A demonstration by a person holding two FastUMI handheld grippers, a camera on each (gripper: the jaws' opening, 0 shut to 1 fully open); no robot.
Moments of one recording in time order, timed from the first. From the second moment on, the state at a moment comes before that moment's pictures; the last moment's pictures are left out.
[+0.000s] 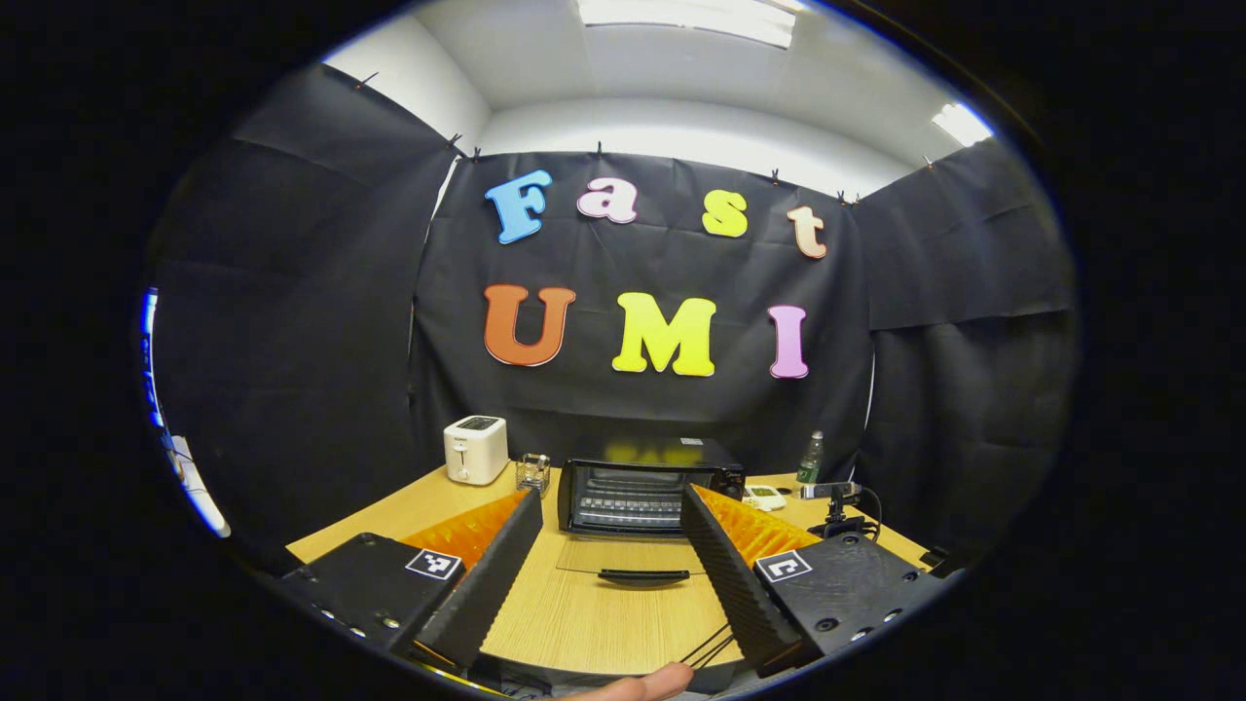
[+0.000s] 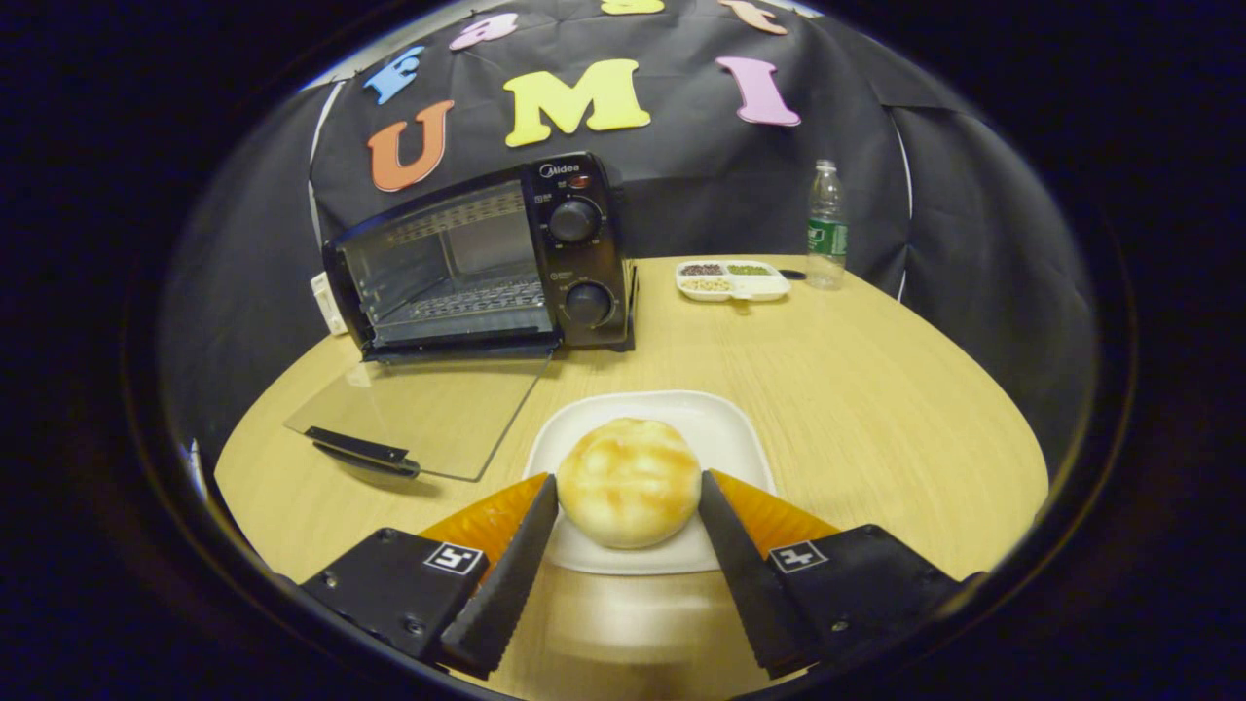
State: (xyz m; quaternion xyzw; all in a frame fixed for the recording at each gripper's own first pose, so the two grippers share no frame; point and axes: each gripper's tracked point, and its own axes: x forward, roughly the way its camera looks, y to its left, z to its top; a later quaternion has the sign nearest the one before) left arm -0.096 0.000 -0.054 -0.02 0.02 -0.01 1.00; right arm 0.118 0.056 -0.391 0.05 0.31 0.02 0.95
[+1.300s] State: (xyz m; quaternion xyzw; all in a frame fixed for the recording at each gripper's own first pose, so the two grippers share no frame) left arm -0.105 0.041 -0.038 0.02 -0.03 -0.01 1.00; right arm 0.167 0.190 -0.286 0.39 0.15 0.10 0.90
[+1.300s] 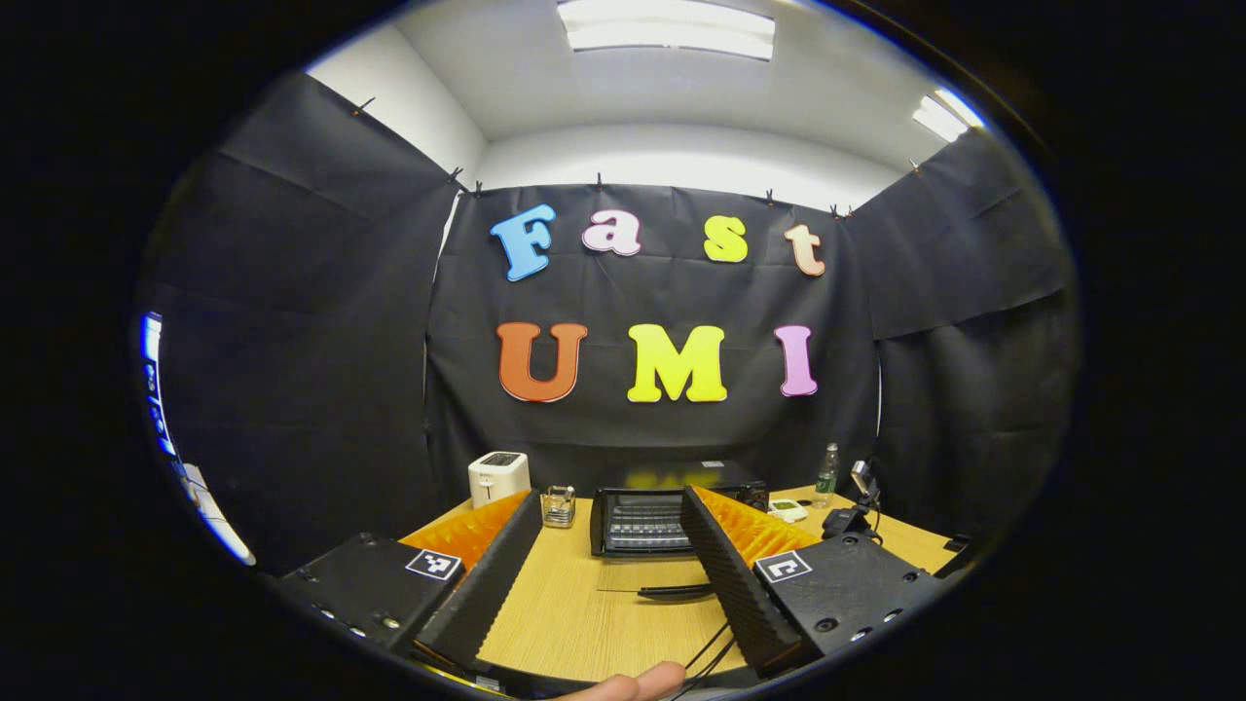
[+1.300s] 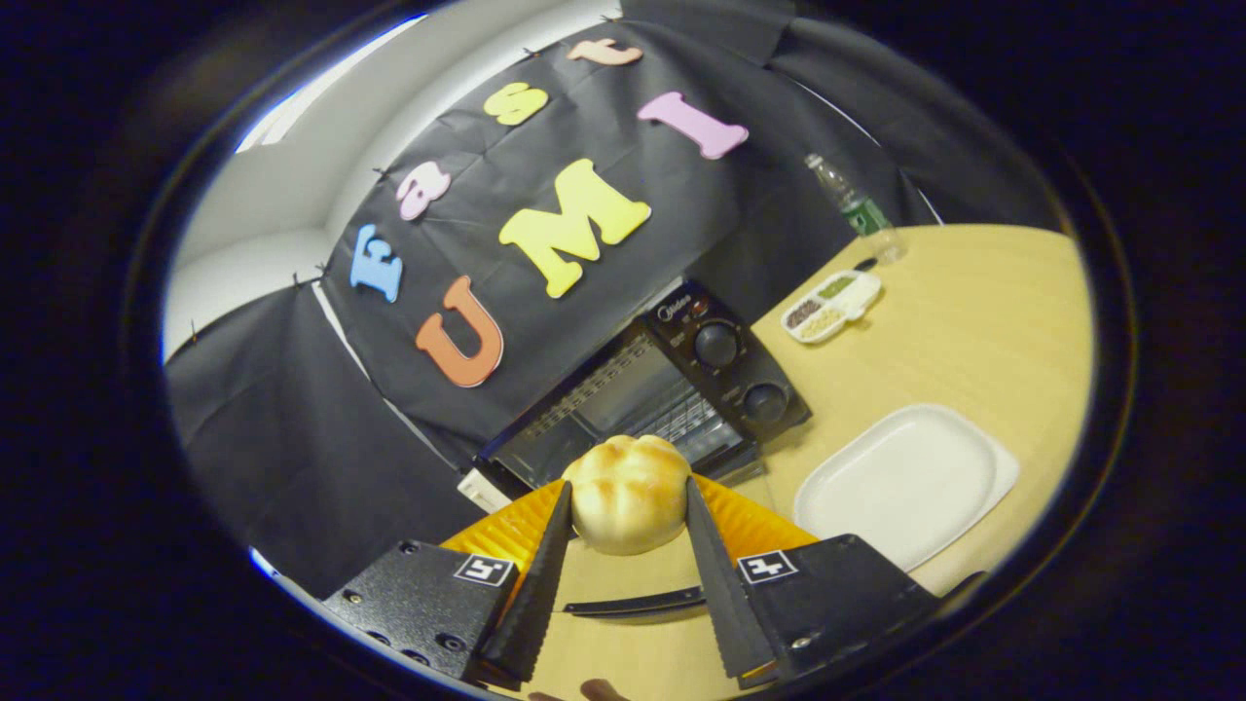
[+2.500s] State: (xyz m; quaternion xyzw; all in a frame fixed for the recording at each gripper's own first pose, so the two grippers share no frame) left arm -0.047 0.105 -0.096 0.01 0.05 0.03 1.00; right arm 0.377 0.245 -0.306 0.21 0.12 0.02 0.97
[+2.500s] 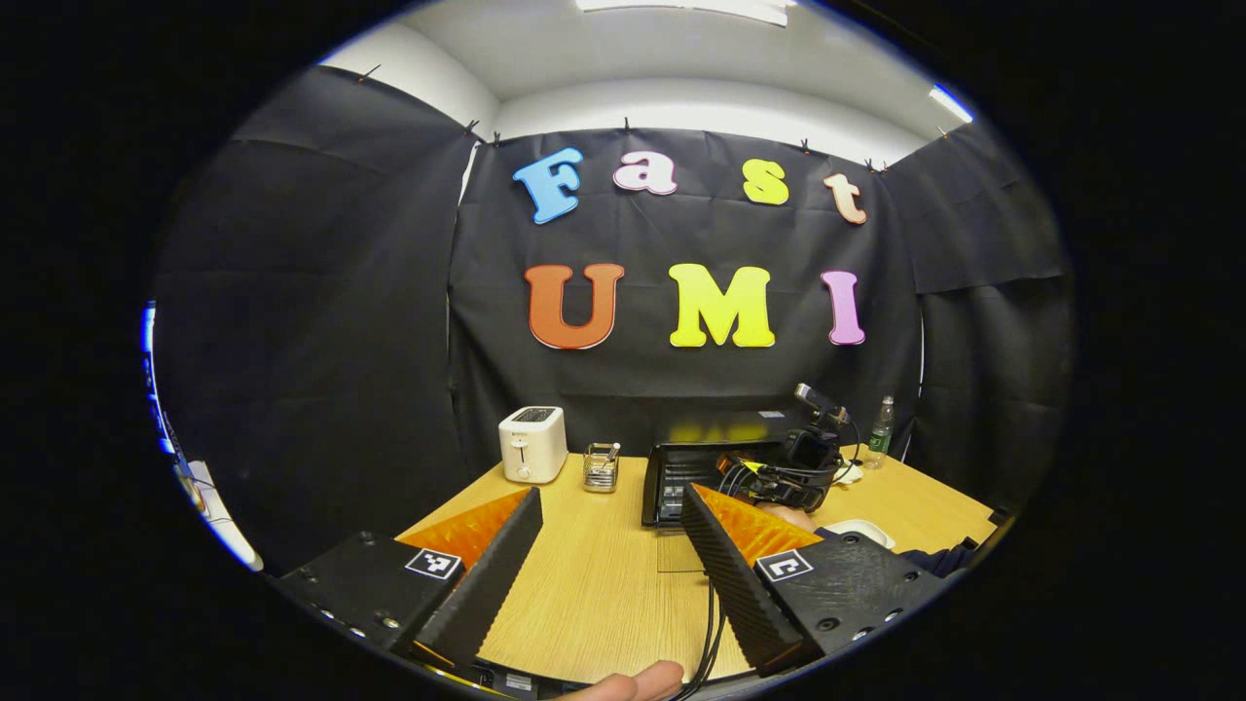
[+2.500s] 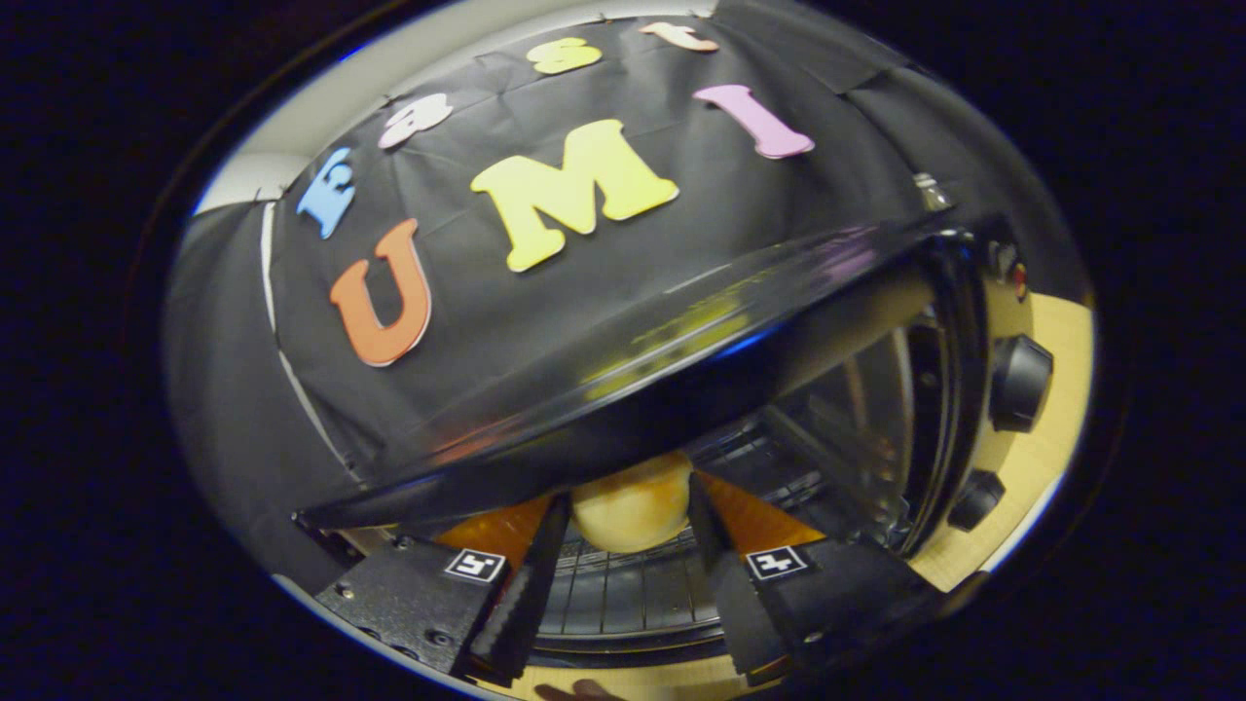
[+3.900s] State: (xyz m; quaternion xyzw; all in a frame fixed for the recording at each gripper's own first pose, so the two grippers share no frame) left arm -0.059 0.048 -0.152 0.00 0.12 0.03 0.99; right arm 0.071 0.143 -0.128 0.13 -0.01 0.09 0.99
